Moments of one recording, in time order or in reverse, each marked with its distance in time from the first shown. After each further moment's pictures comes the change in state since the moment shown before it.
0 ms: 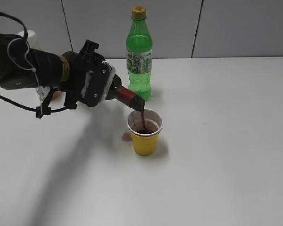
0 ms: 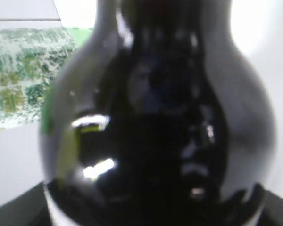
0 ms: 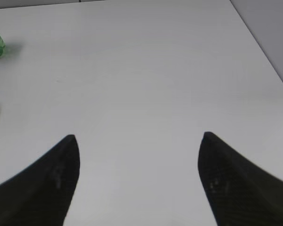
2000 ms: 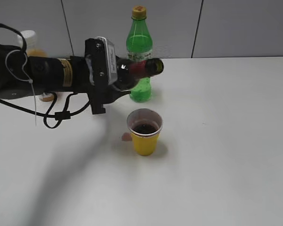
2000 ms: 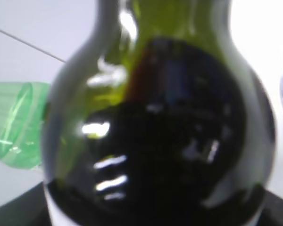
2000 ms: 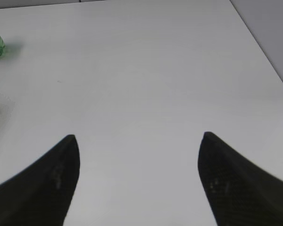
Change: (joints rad) left arm 0.003 0.000 0.058 0.029 -0.351 -0.503; right arm 0.000 0.000 0.000 0.000 0.000 0.000
